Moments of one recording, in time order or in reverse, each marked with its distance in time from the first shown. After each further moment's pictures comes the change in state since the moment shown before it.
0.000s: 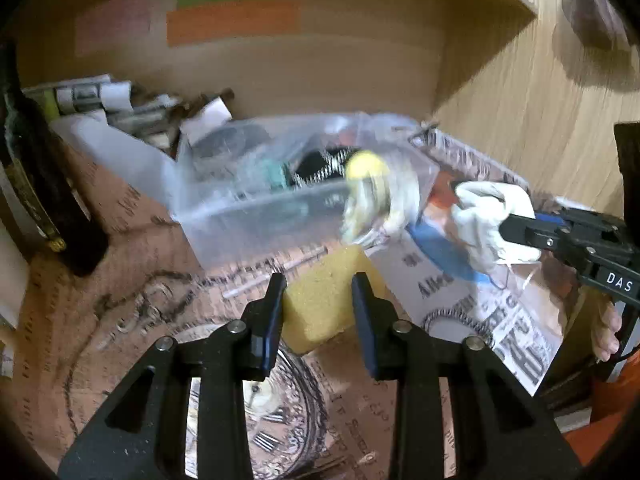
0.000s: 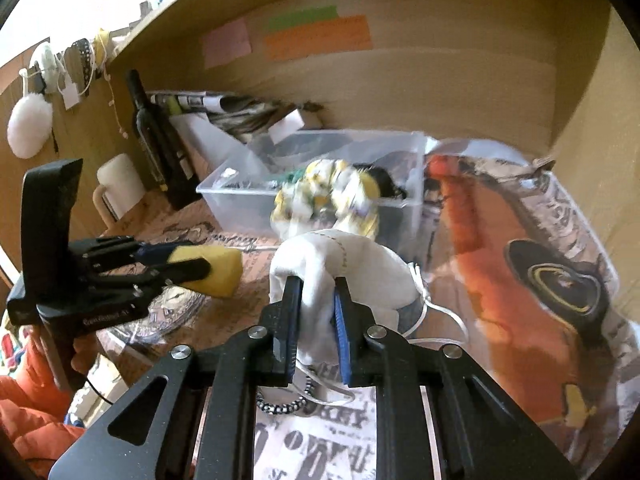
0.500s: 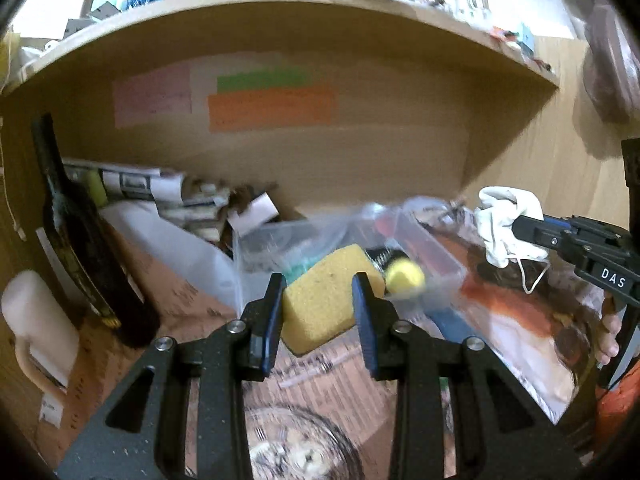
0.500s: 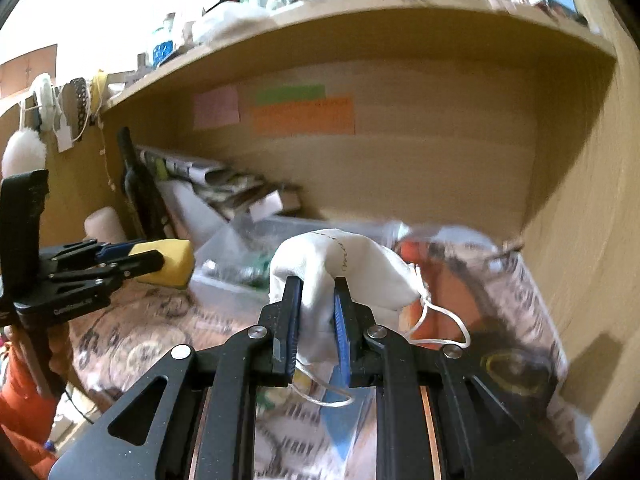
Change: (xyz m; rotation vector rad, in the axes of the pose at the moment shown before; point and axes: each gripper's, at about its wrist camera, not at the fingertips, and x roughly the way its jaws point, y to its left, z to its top) left arm -0.030 0.023 0.058 -0.014 -0.205 0.112; right arm -0.014 -0.002 0.062 -0.076 -0.192 -0.078
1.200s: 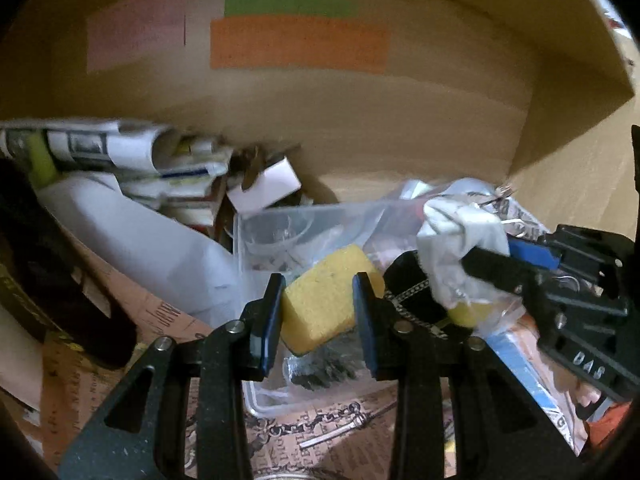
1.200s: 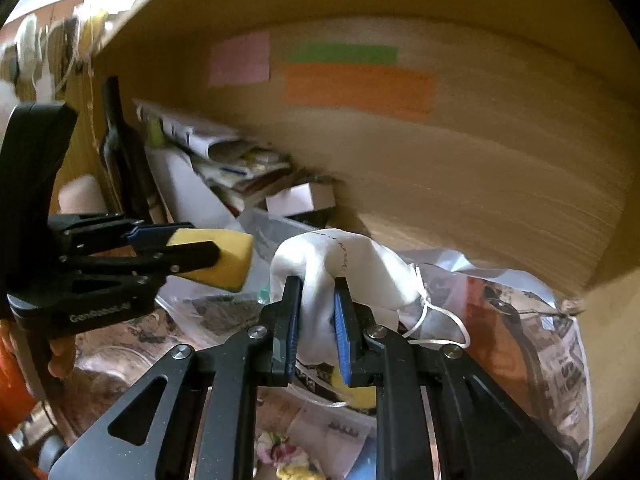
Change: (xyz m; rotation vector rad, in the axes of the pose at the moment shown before) left arm 0.115 0.036 0.012 -0.078 0.185 0.011; right arm 0.121 0.031 0.023 -0.163 0.154 0.073
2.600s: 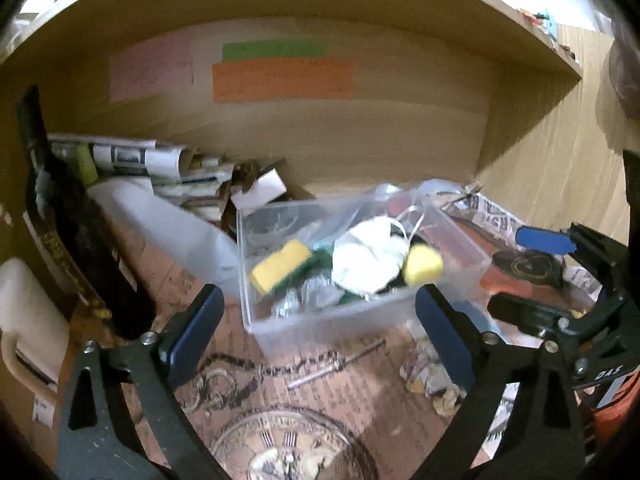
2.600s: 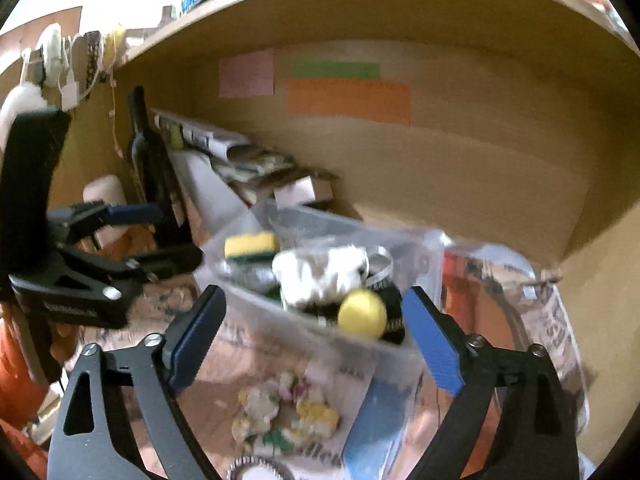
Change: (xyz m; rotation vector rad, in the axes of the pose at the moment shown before) left arm -0.081 -0.027 -0.045 0.051 -0.092 -0.004; right arm -0.069 0.011 -0.044 0.059 -0.039 -0.036
